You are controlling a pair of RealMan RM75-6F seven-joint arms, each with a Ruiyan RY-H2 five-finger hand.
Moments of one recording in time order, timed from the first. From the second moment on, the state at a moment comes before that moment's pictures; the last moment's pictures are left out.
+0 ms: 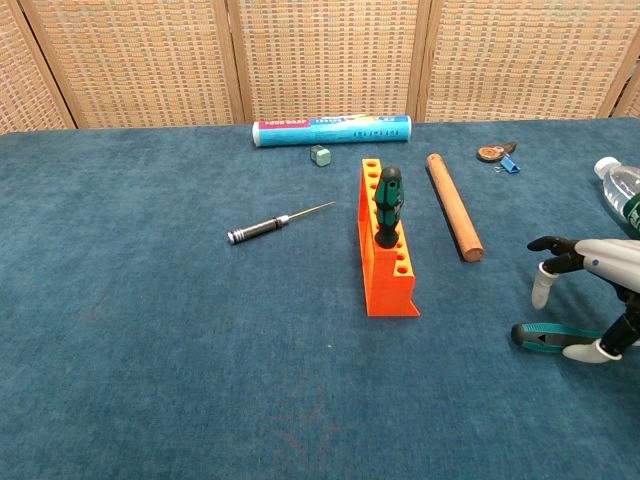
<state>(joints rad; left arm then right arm) -0.09 -1.00 -0.01 -1.78 1.49 1.44 0.09 0.48 -1.48 0.03 -1.59 -1.07 1.08 -0.37</state>
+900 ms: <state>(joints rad) -0.10 -1.00 -0.01 -1.78 1.48 1.43 0.11 0.46 -1.51 0.05 -1.55 -1.13 1.05 -0.23</state>
